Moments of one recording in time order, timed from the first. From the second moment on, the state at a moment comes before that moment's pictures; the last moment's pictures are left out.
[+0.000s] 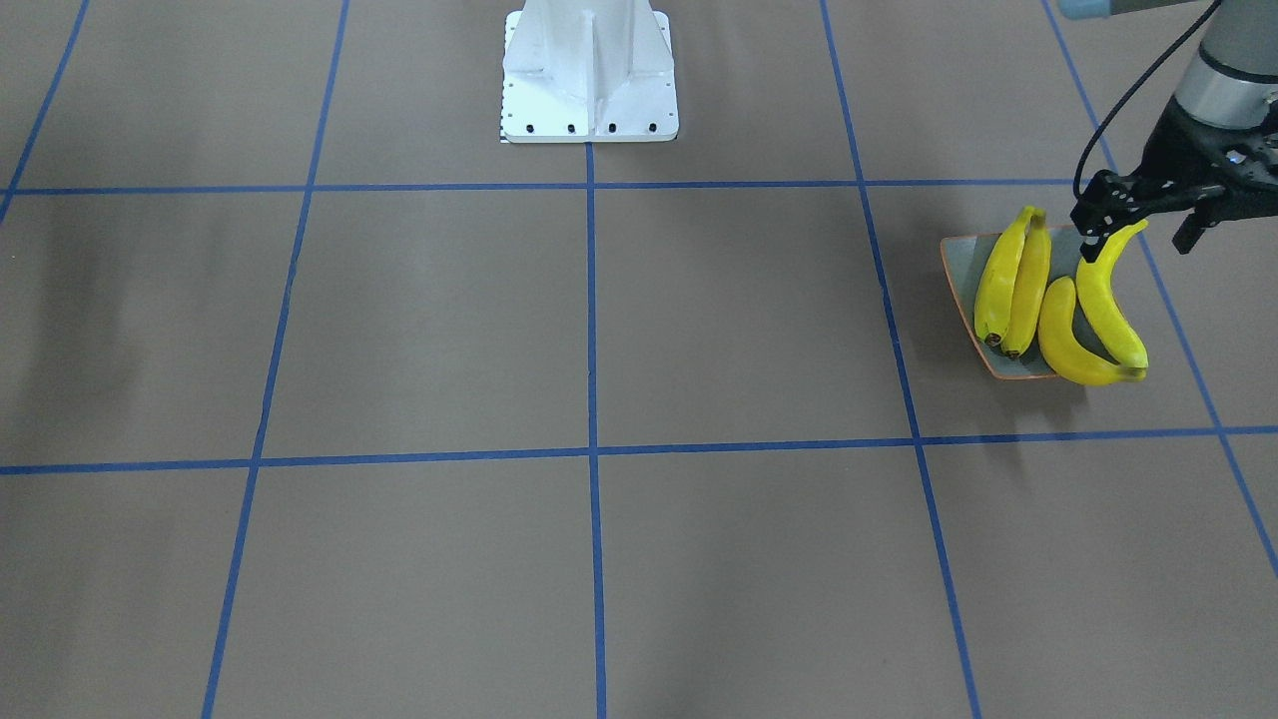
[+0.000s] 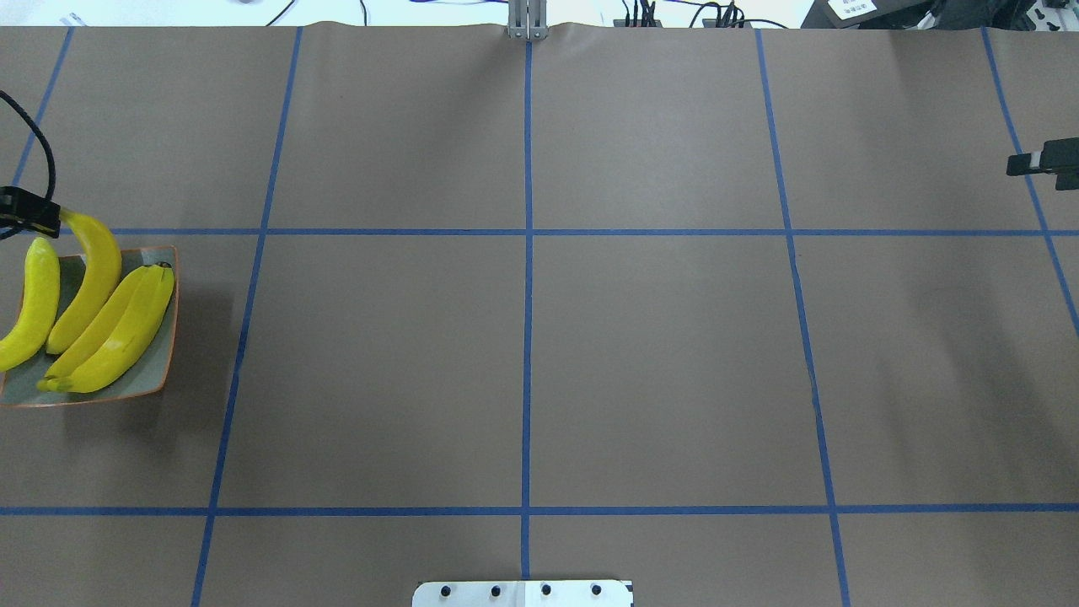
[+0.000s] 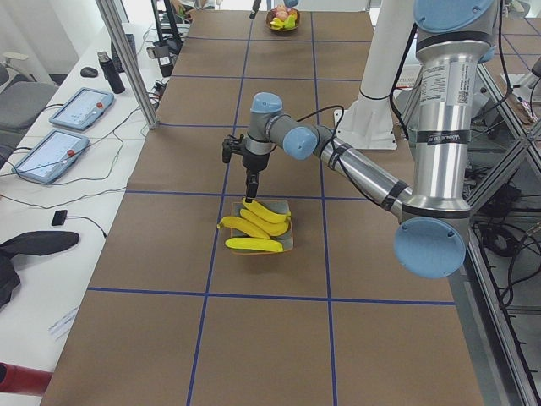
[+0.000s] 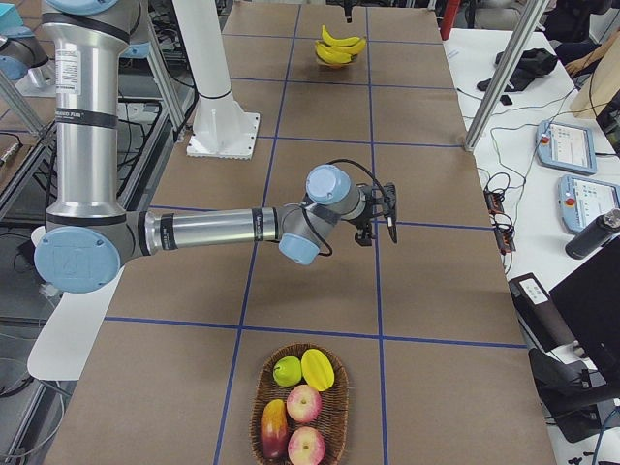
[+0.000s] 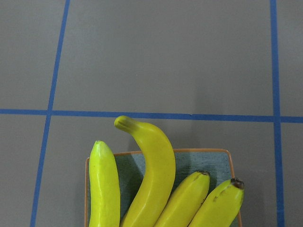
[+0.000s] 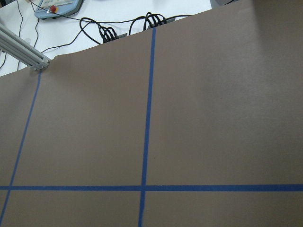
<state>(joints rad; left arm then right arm) -1.15 -1.59 -2.10 -1.55 -2.06 -0.56 1.35 -1.64 1.69 -0.62 2.35 0.92</state>
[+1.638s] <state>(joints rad) -1.58 -1.60 -1.64 -1.54 -2.40 0.09 1.62 -1.47 1.72 -1.85 2.34 -0.24</state>
